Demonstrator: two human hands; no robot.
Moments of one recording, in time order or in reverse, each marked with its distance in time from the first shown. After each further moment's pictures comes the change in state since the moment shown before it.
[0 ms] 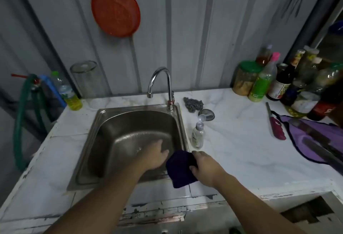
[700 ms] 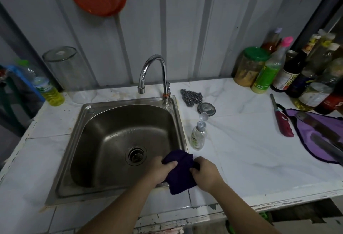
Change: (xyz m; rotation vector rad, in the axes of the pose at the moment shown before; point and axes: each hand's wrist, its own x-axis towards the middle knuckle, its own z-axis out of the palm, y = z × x) left_hand 0.044 -0.006 0.069 -0.650 -0.081 -0.224; right_hand 0.043 0.026 0.043 0.309 0.028 0.312
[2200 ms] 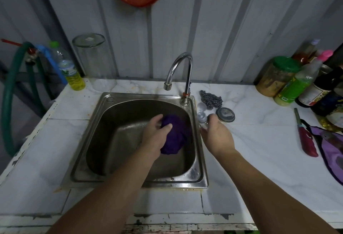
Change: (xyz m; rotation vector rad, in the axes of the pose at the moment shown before) left_hand 0.010 0.049 -0.076 -0.657 0.301 0.165; right_hand 0.059 -0.091 -0.051 -0.286 0.402 -0.307
